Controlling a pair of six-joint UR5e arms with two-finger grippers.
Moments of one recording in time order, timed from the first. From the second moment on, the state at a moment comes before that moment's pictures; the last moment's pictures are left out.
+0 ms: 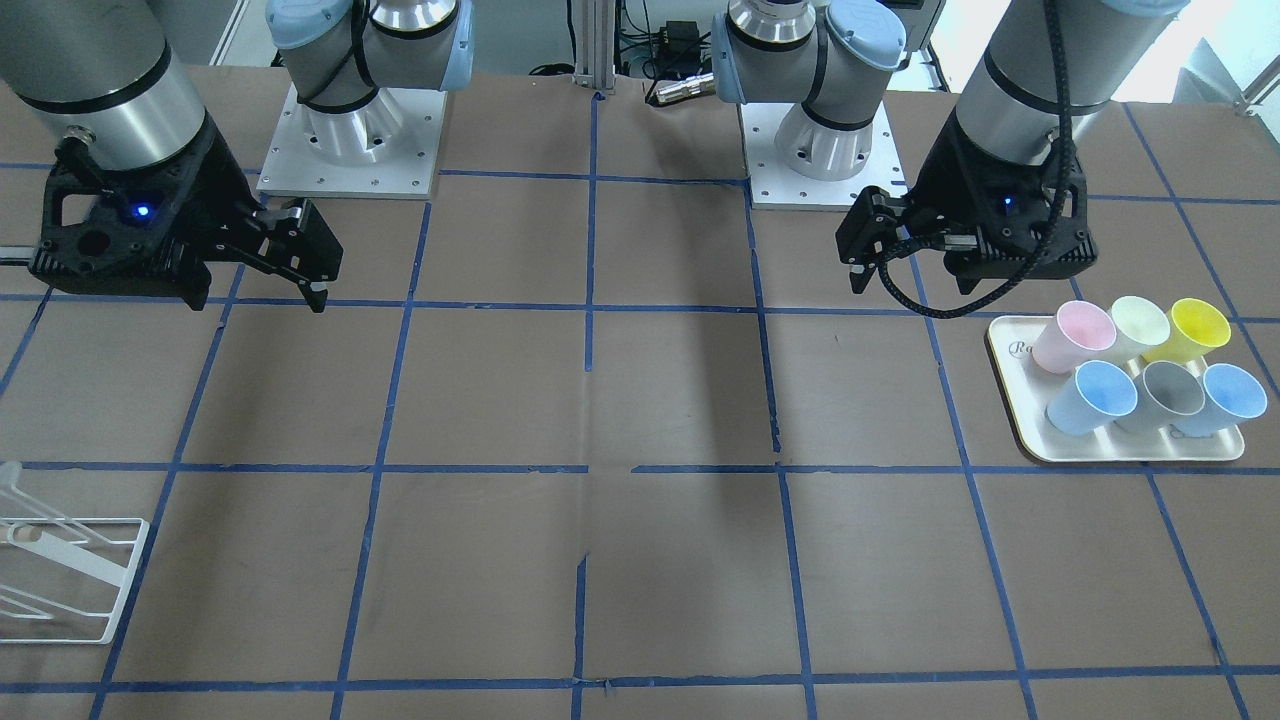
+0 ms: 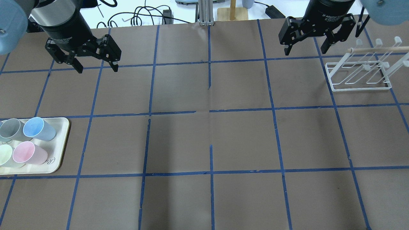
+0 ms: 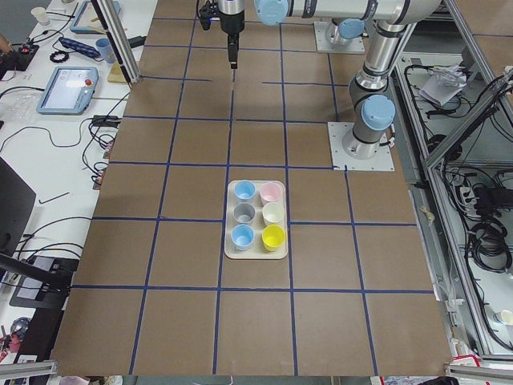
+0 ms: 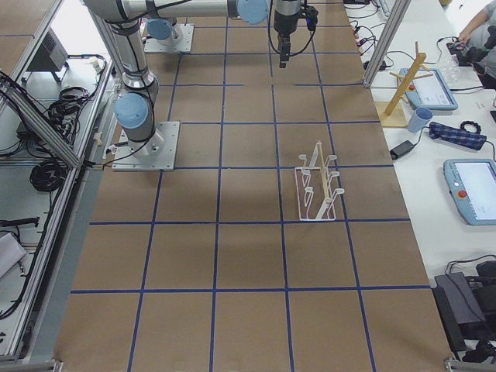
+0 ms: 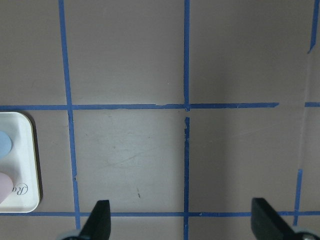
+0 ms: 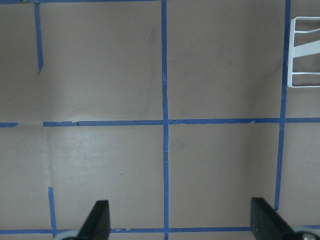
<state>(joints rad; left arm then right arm) -1.52 -1.63 -1.48 -1.61 1.59 0.05 1.55 -1.46 1.42 -1.55 -1.57 -0.01</state>
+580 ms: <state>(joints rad) -1.52 -1.63 -1.47 -1.65 1.60 0.05 1.58 -1.46 1.42 -1.55 -1.57 0.01</state>
